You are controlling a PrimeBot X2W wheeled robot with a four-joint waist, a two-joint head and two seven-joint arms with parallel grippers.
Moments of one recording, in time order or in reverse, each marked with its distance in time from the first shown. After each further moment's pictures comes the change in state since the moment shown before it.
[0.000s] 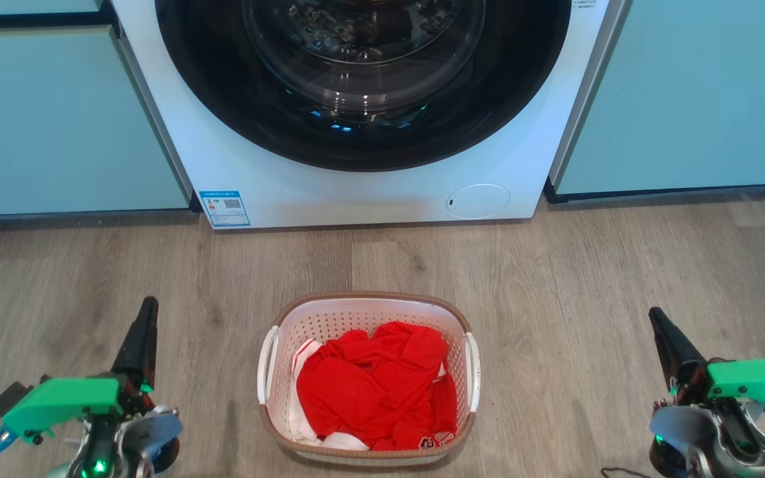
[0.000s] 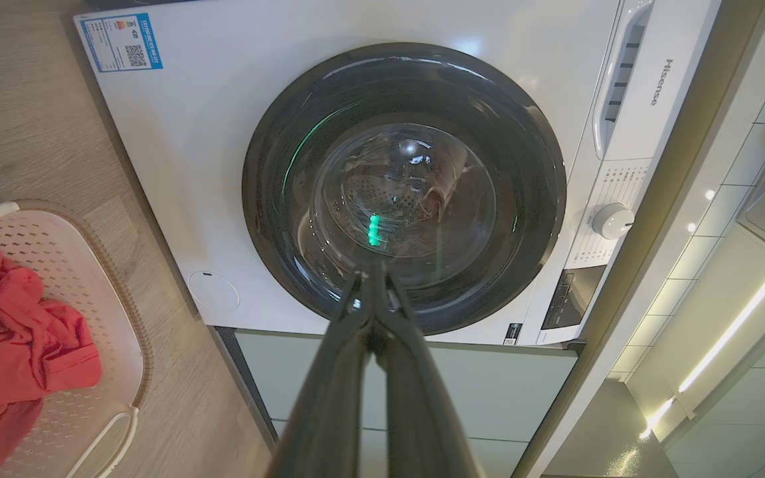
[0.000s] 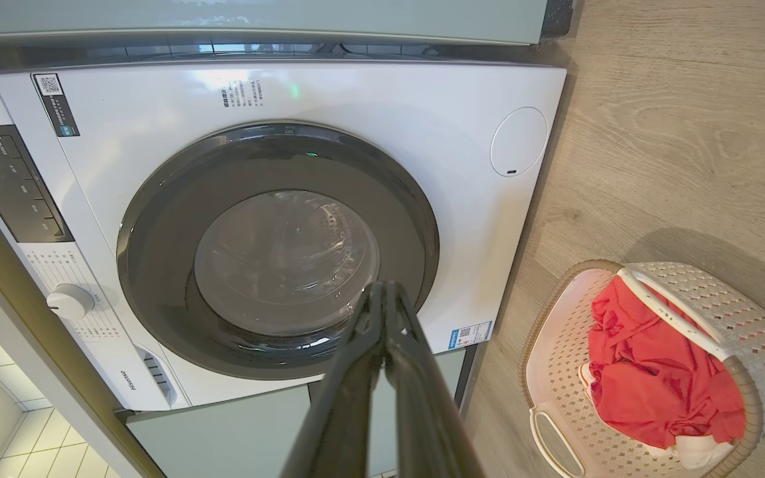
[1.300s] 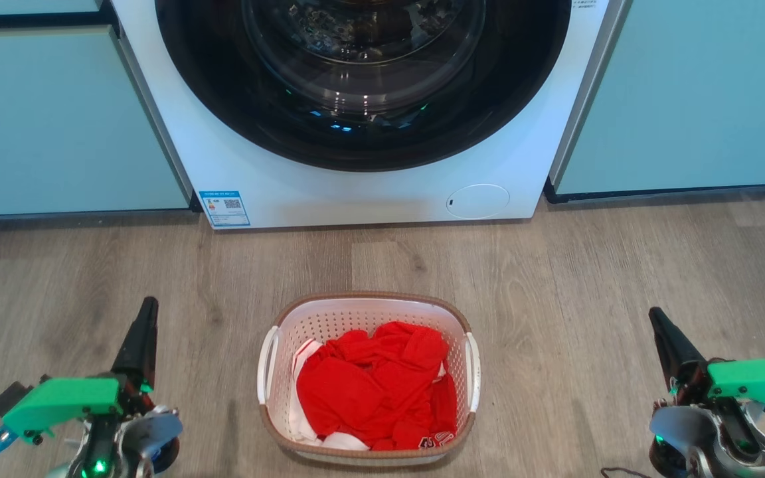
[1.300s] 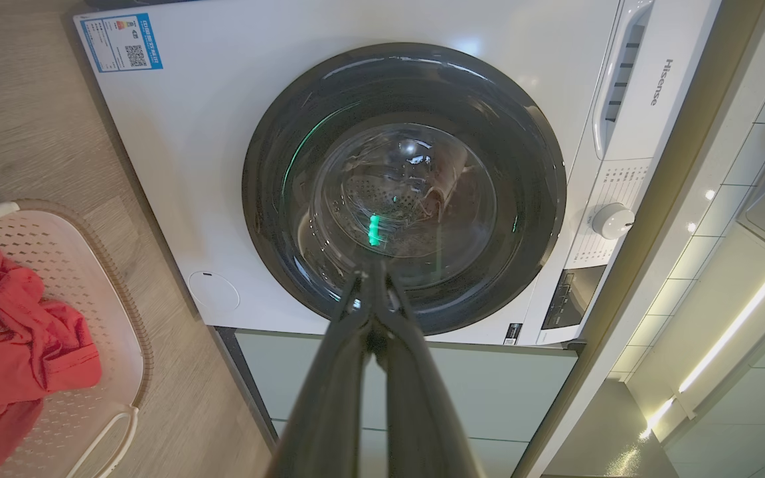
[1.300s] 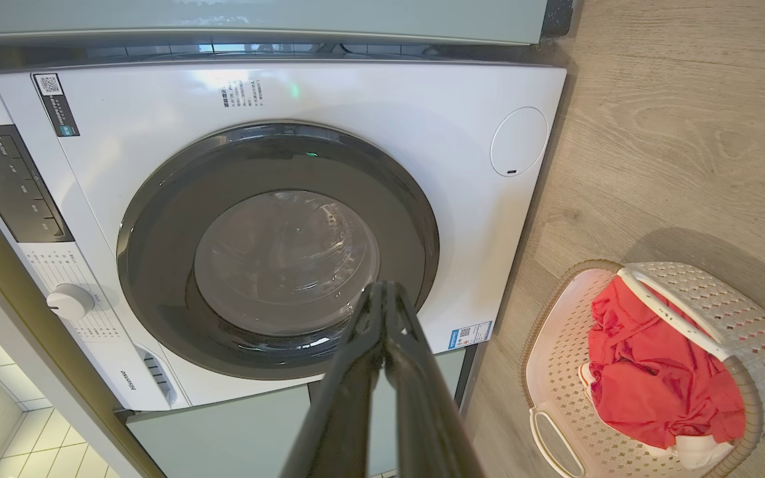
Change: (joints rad) left arm 0.000 0.000 0.000 0.000 0.000 0.000 0.000; right arm 0.000 0.000 0.000 0.000 0.000 0.000 0.000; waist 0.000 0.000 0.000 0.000
